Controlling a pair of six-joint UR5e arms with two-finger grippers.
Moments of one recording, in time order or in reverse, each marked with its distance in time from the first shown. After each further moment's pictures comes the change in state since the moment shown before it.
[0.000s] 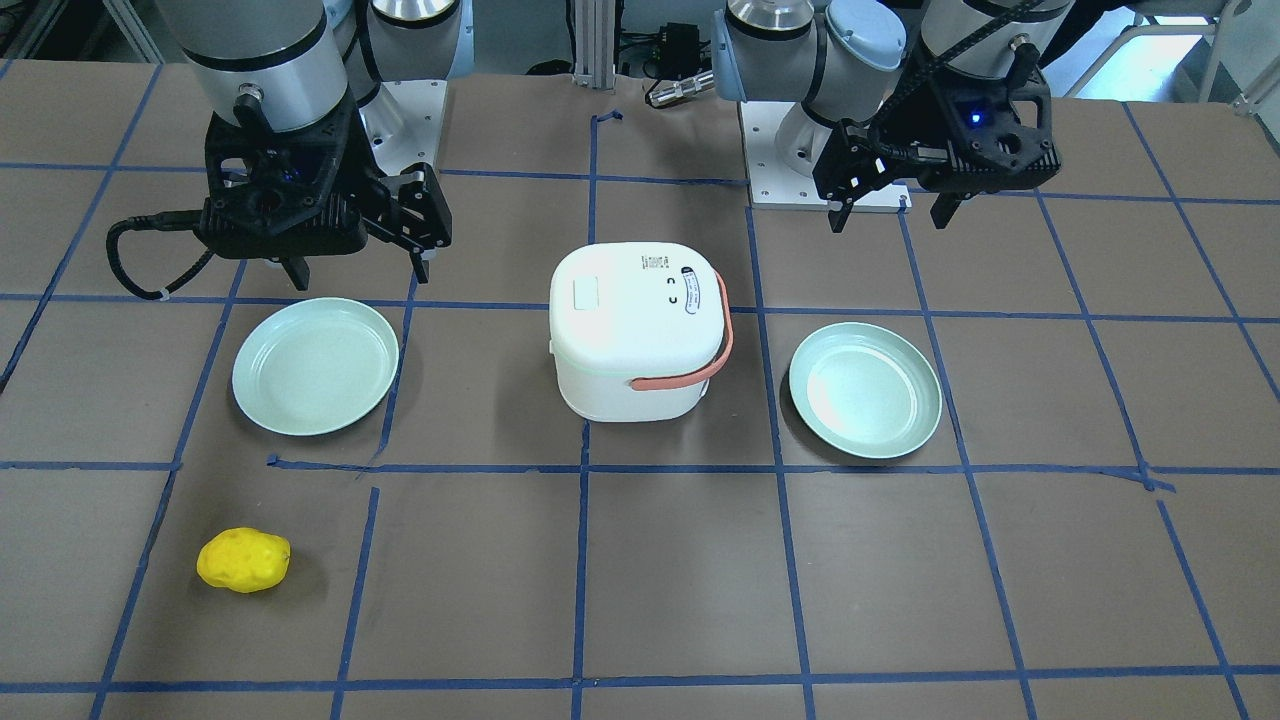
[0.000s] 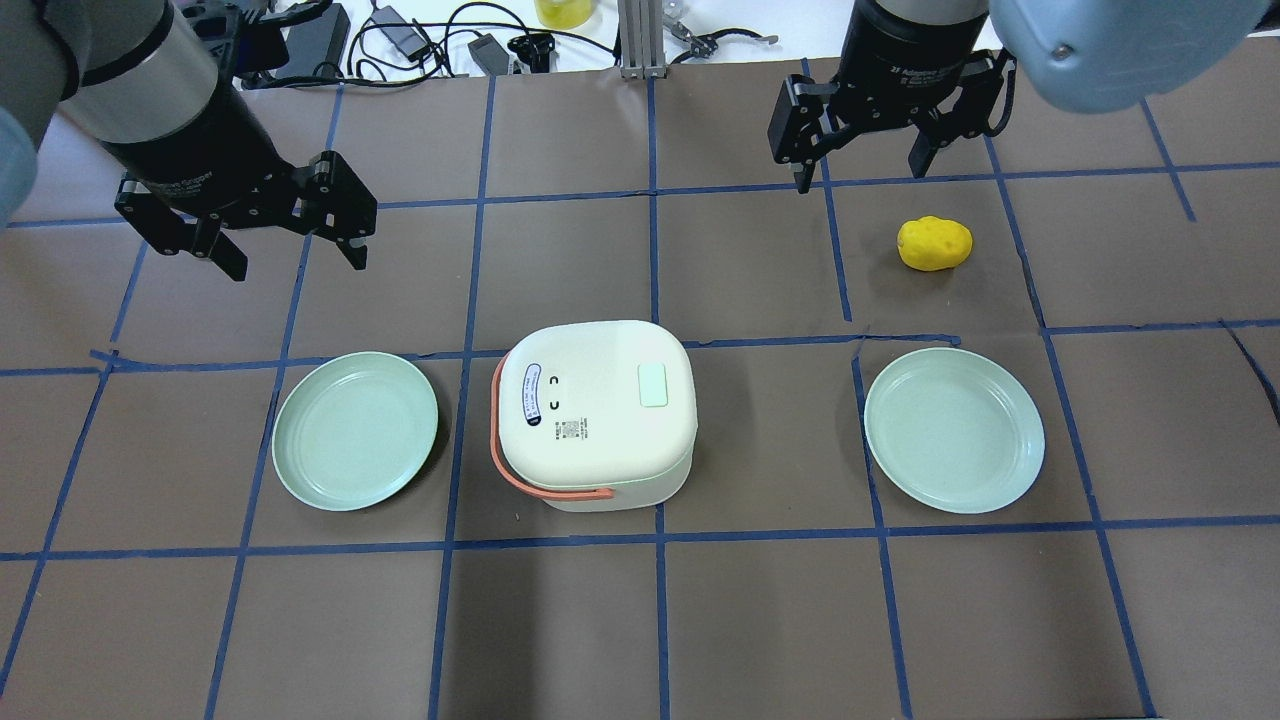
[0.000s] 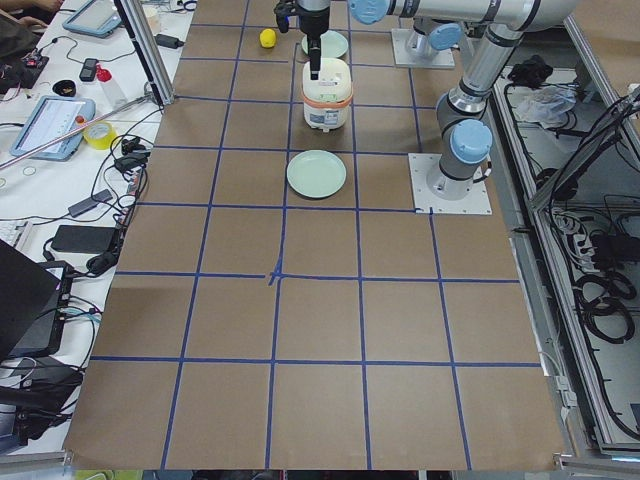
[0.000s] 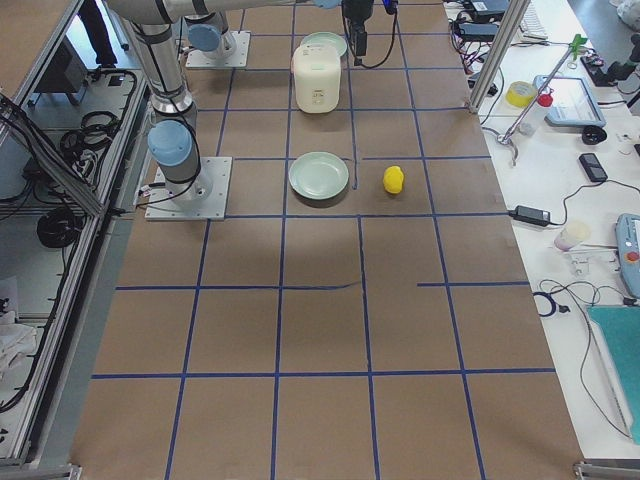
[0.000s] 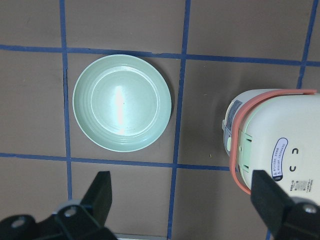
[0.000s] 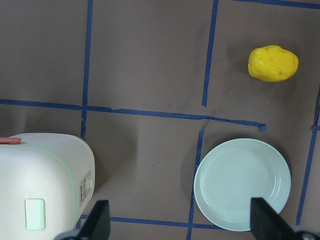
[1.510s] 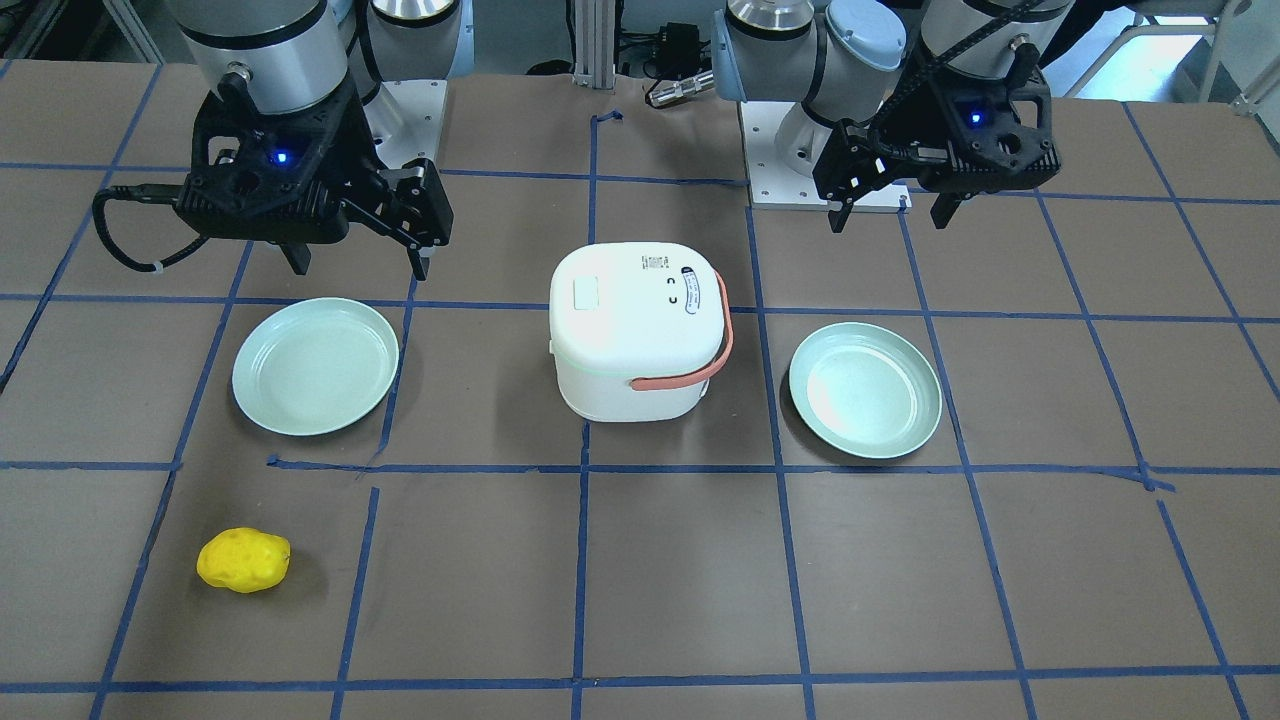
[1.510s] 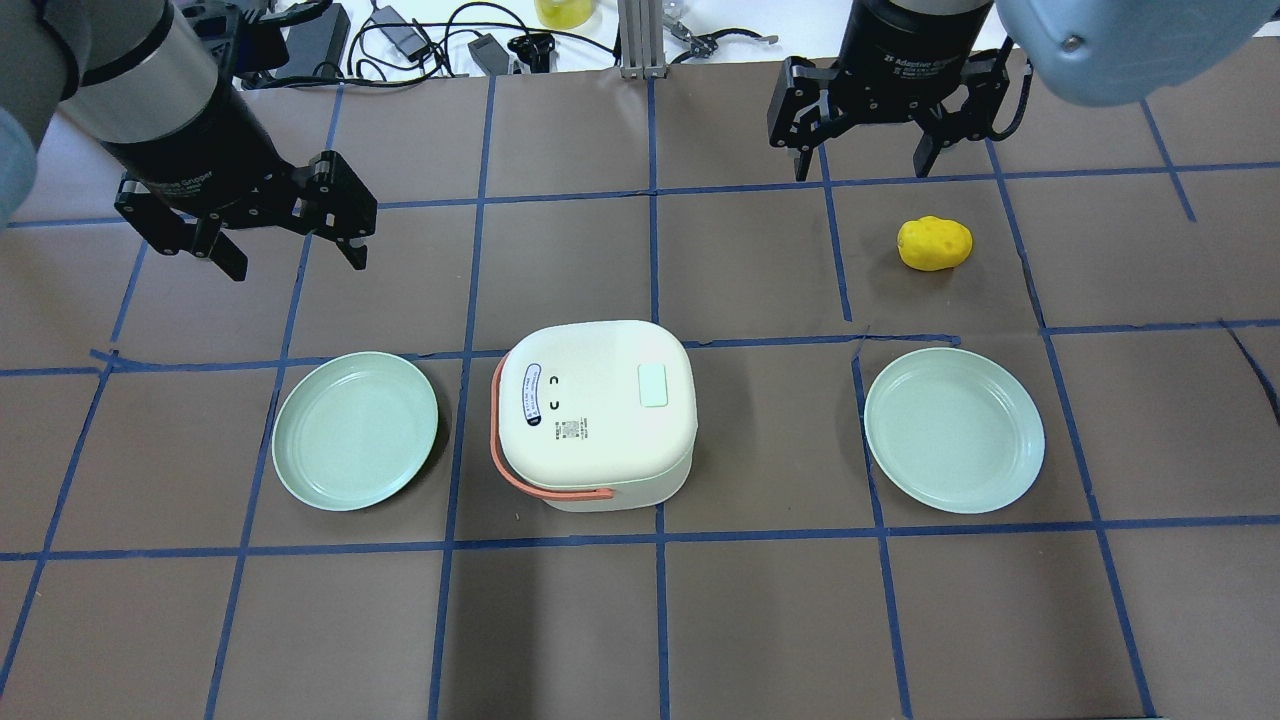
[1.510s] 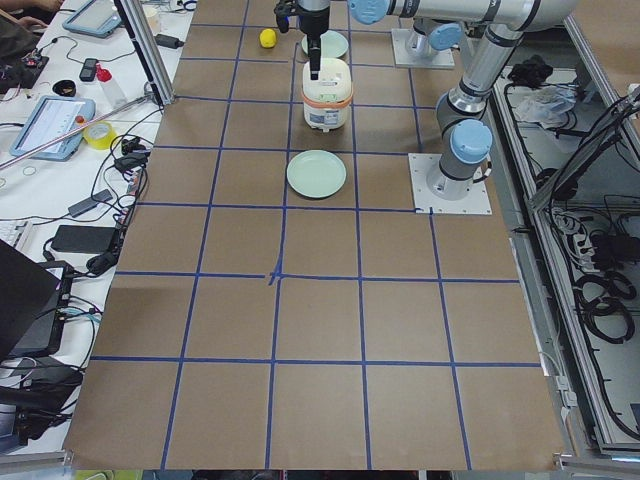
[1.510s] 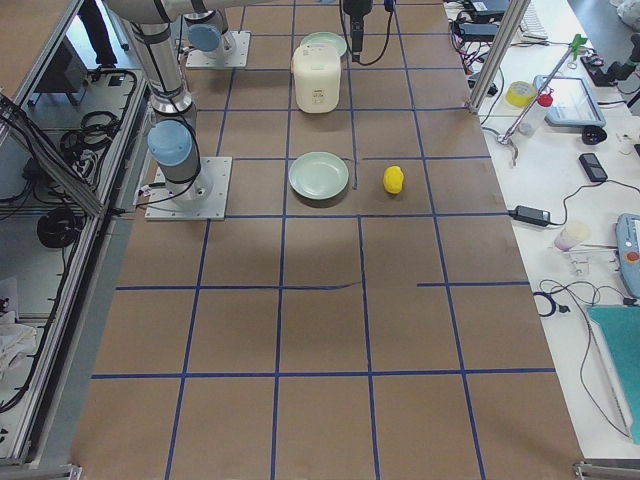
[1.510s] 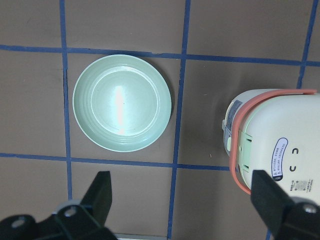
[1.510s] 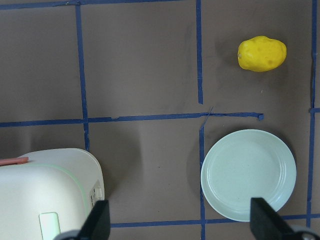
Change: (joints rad) left arm 0.000 0.000 0.000 0.000 0.000 0.000; right arm 0.007 -0.008 -0.010 0.013 -0.006 0.135
